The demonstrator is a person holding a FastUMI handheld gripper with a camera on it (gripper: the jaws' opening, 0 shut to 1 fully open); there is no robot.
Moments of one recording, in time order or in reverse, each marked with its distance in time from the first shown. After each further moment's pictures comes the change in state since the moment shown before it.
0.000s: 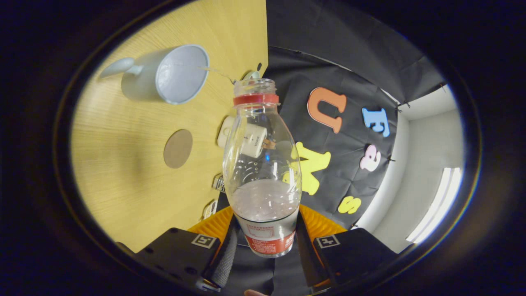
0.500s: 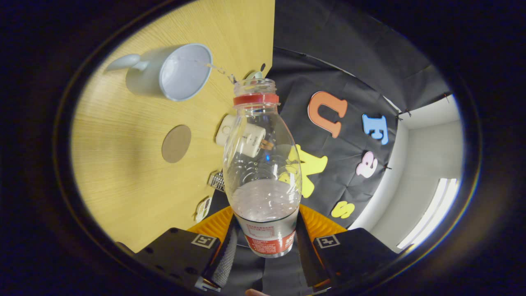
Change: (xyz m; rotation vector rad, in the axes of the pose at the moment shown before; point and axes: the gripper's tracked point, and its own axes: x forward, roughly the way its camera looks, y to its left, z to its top) arm -0.005 -0.013 0.001 -0.055 -0.005 -0.021
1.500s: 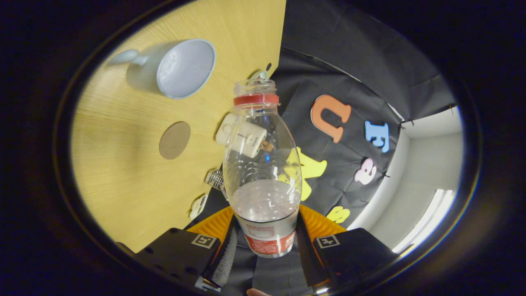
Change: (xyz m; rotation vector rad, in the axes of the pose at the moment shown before) arm 0.009 -0.002 0.007 -0.070 0.005 0.006
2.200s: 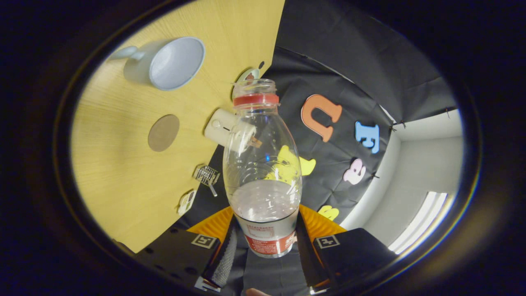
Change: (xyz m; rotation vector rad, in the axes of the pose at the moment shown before) arm -0.005 -0.022 -0.012 0.010 0.009 -0.060
